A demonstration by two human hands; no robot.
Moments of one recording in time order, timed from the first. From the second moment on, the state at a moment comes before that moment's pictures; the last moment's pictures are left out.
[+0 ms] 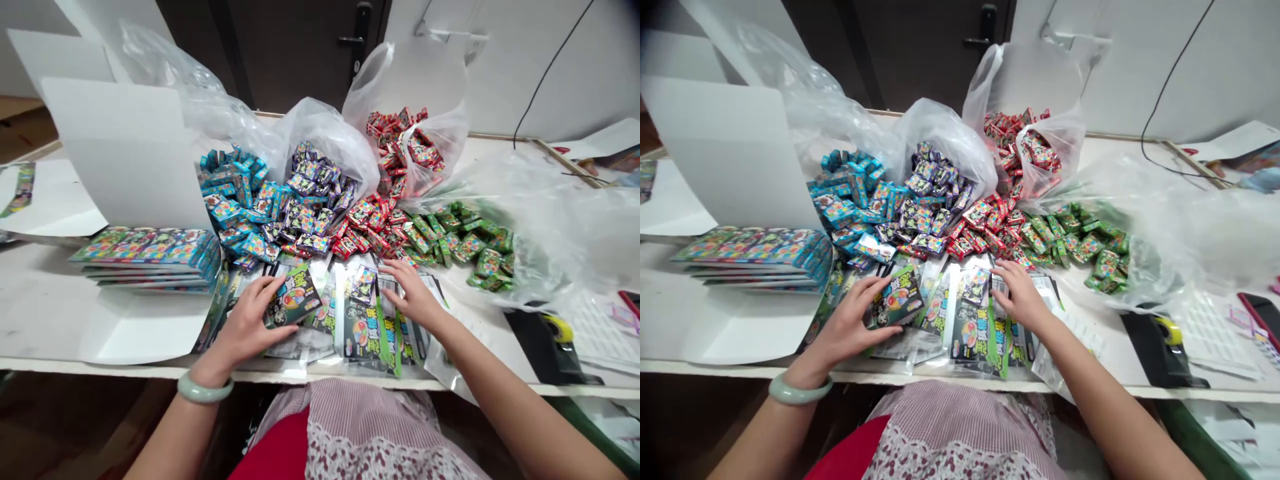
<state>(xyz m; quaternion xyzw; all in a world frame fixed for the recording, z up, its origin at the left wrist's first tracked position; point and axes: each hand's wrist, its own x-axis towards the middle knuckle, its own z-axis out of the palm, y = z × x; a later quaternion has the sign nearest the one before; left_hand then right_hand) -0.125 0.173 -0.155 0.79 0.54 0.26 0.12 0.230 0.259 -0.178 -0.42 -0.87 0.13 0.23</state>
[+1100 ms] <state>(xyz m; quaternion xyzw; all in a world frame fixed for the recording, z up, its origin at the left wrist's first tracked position) -0.085 0.174 -0.152 0.81 0.49 0.27 0.17 0.171 0.248 -0.109 -0.29 -0.91 0.23 0.17</state>
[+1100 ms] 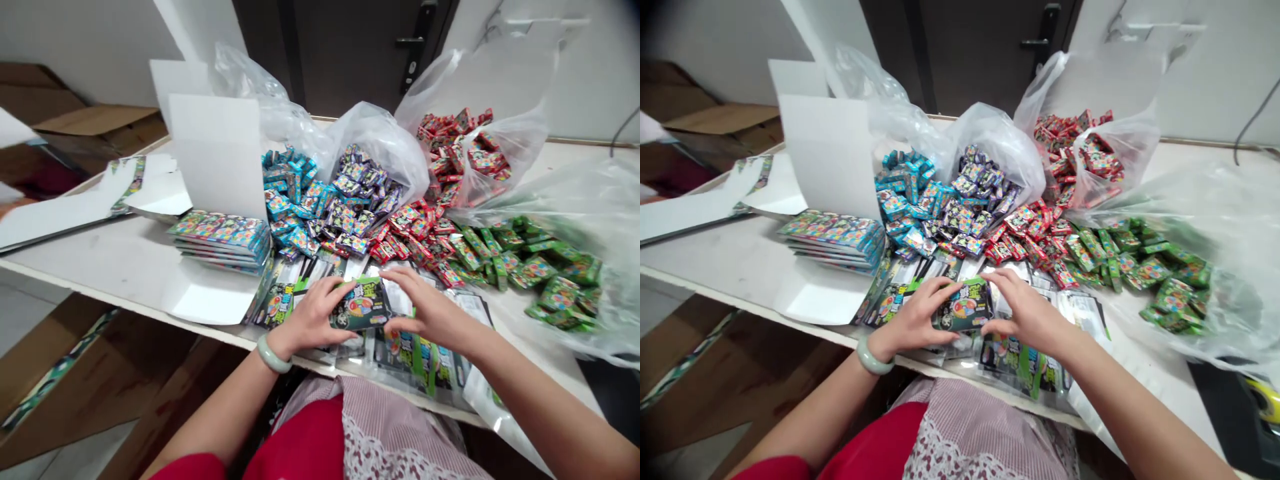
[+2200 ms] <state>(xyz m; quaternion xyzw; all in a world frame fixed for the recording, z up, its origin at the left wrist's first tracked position) -0.156 0.111 -0.146 0.72 0.55 0.36 0.21 -0.016 0.326 -0.163 -0.39 -0.87 0.20 0.22</state>
